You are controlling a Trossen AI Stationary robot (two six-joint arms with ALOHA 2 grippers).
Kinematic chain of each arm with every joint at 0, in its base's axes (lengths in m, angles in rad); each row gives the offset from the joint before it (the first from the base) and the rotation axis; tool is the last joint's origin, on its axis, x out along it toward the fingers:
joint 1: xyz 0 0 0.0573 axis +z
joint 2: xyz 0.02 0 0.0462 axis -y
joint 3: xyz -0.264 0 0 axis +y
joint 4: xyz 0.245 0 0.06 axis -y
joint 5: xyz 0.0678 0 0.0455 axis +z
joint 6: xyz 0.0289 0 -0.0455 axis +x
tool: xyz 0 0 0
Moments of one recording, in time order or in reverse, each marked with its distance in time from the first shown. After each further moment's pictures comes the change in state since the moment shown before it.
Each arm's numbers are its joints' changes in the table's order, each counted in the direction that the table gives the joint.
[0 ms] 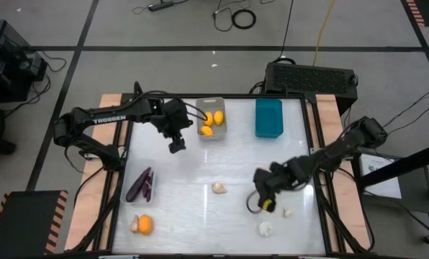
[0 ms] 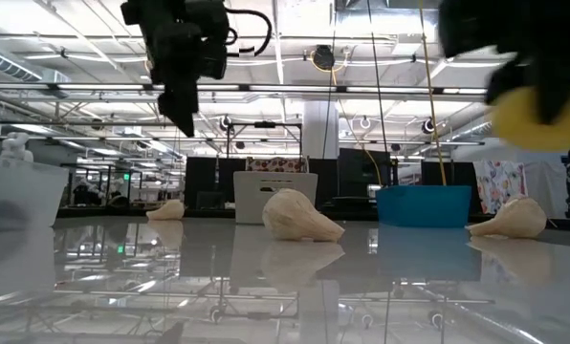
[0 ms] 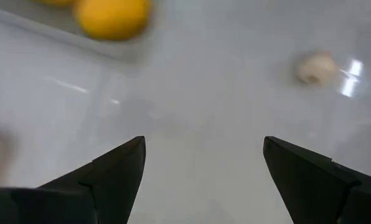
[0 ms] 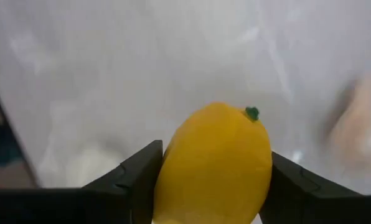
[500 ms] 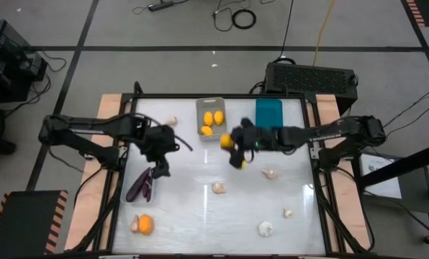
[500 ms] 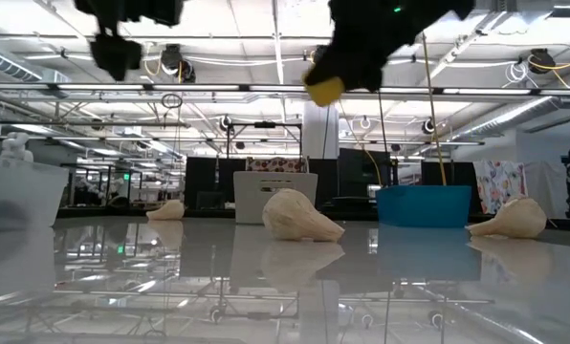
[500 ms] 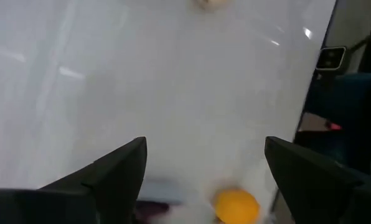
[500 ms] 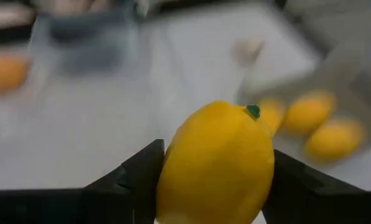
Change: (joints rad) left arm -0.349 0.177 0.000 -0.159 -0.063 -0.365; right arm -0.434 0.009 0.000 0.658 -0.239 -0.687
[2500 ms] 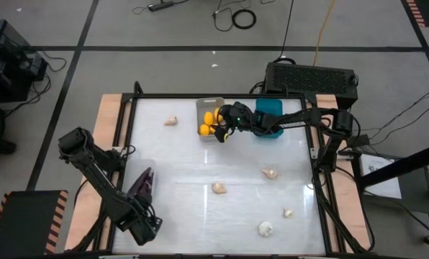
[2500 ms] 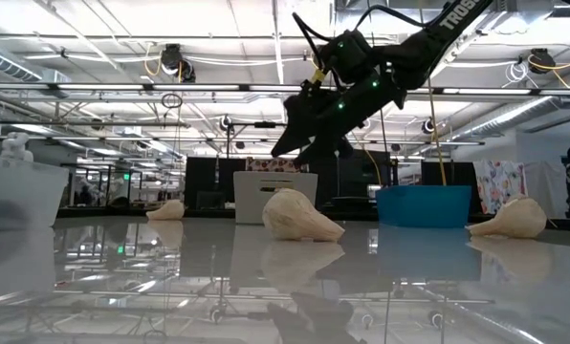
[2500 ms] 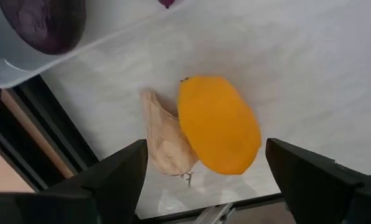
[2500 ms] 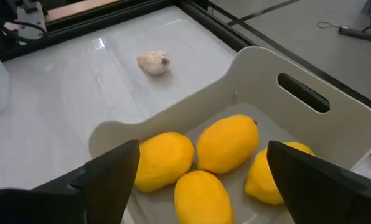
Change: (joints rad) left arm -0.888 -0.400 0.000 0.038 0.199 -1.644; right arm -0.329 -0.333 -0.001 0.415 0.107 -0.009
